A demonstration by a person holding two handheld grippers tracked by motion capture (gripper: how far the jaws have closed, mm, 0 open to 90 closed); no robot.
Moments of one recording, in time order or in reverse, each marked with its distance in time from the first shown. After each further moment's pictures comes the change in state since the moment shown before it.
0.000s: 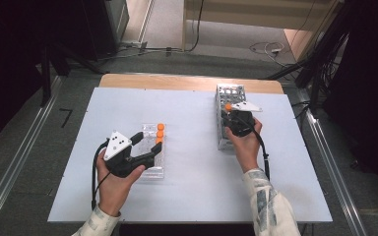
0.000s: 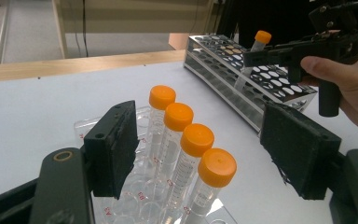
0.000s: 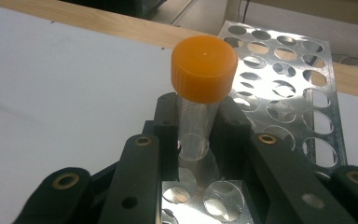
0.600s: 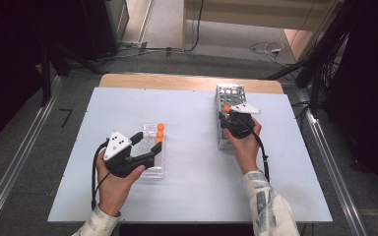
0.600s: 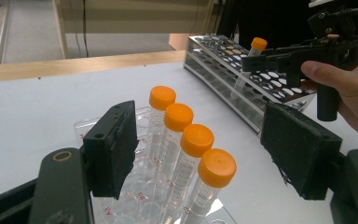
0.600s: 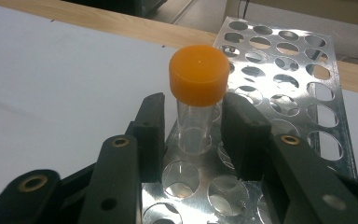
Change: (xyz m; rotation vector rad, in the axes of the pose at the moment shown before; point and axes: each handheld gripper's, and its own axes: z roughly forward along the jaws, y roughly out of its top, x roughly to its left) left arm 0.000 0.000 0.000 -0.001 0.000 -0.001; right arm 0.002 -0.006 0.003 -0.002 -0.005 0.007
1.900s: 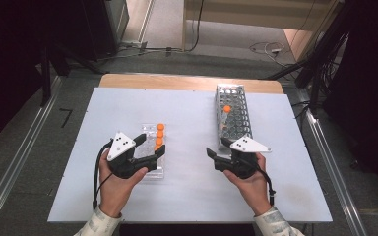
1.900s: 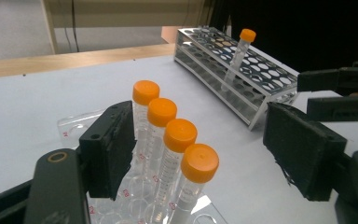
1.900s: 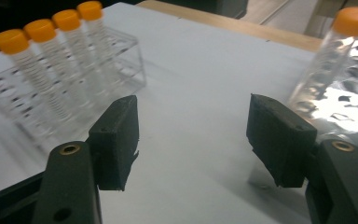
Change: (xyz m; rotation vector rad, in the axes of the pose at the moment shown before) left arm -0.005 0.001 0.001 0.022 -0.020 0.014; right arm 0.042 -0.046 -0.095 -0.064 0.287 -0.074
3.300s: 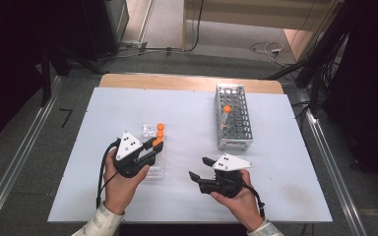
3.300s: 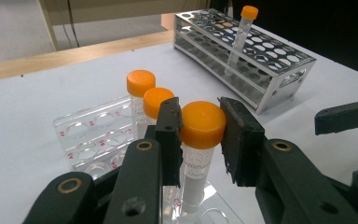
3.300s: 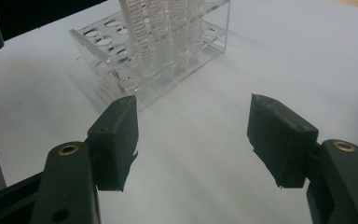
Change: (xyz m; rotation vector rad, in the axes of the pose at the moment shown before) left arm -0.004 -0.003 0.011 0.066 0.000 0.089; right arm 0.050 -0.024 0.002 0.087 0.195 -0.058
